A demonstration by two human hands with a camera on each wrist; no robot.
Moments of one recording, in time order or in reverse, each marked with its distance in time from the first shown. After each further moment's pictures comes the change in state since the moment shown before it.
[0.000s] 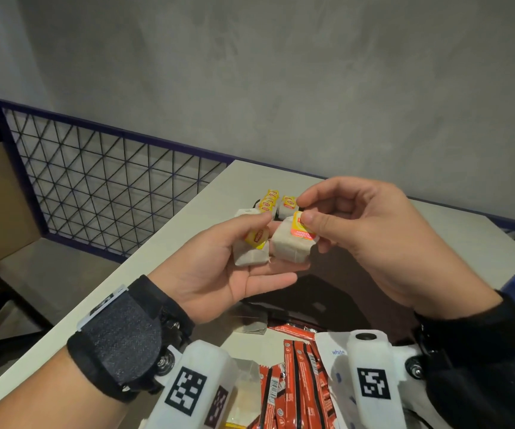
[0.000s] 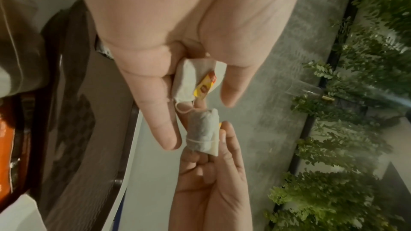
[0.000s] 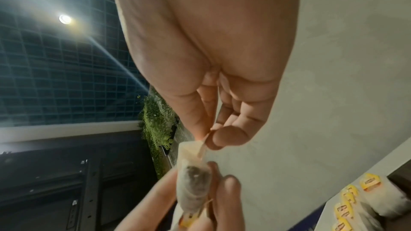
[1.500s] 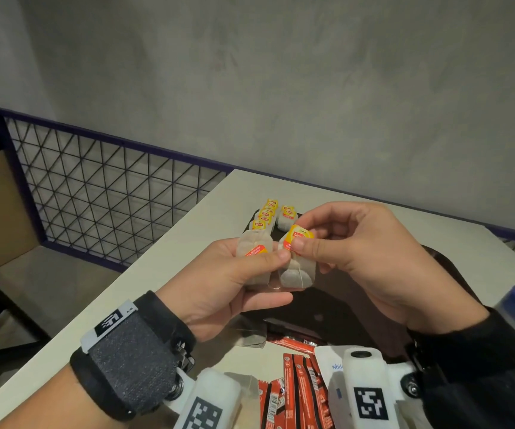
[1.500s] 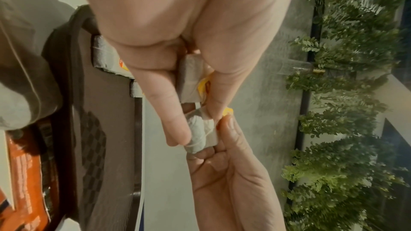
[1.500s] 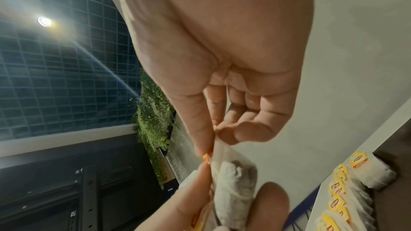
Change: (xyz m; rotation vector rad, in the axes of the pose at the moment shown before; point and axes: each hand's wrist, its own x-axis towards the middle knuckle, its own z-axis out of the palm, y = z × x) left_hand 0.004 -0.010 -0.004 0.197 0.013 0.076; right_hand 0.002 0.007 0.002 0.003 0.015 0.153
